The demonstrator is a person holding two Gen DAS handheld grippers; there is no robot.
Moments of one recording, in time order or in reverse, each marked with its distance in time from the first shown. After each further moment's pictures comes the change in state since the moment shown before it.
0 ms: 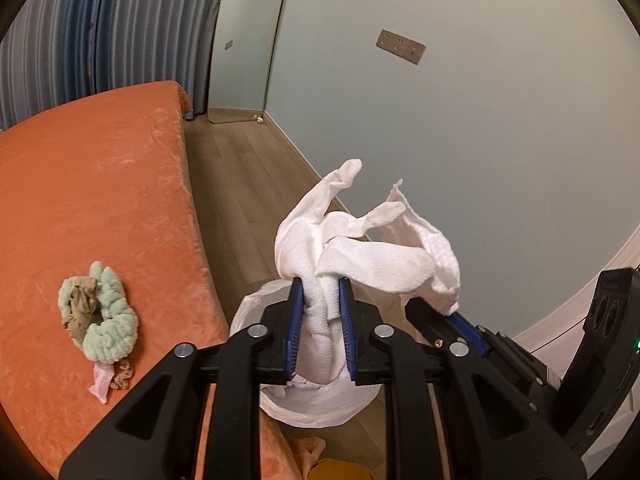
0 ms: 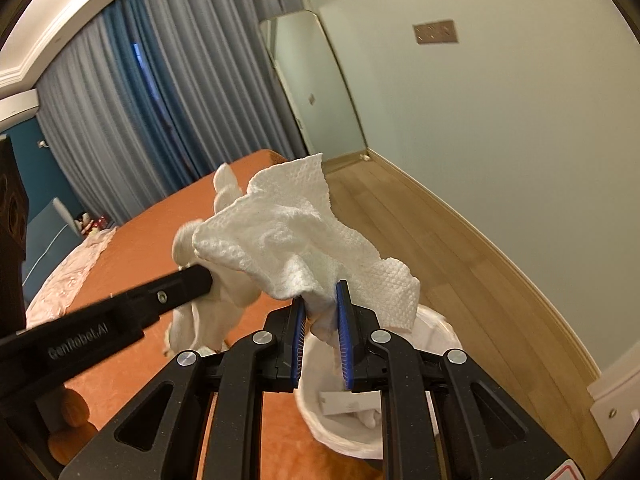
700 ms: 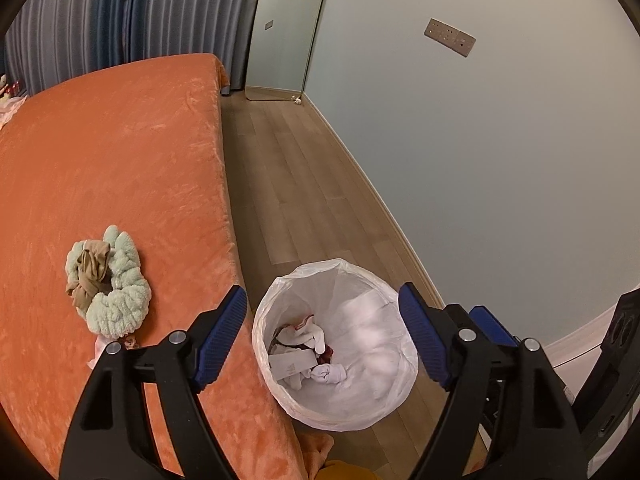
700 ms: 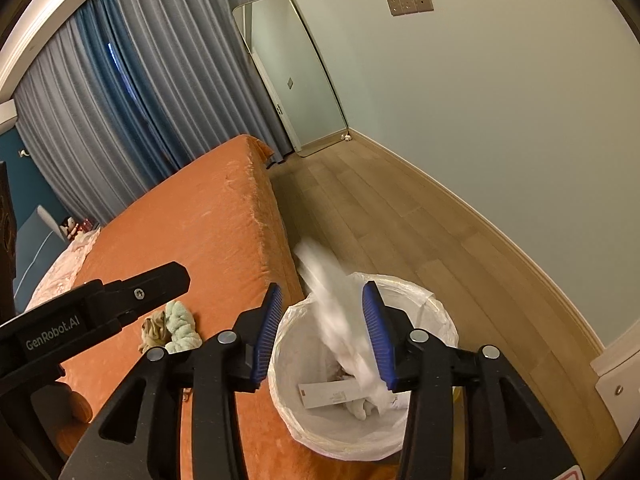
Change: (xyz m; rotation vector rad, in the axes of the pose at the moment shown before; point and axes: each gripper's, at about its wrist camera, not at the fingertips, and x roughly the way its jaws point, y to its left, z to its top) left arm 0.027 0.034 -0.015 -0.107 0.042 0.109; right arm 0.032 -0.016 -0.019 0.042 0.046 -0.034
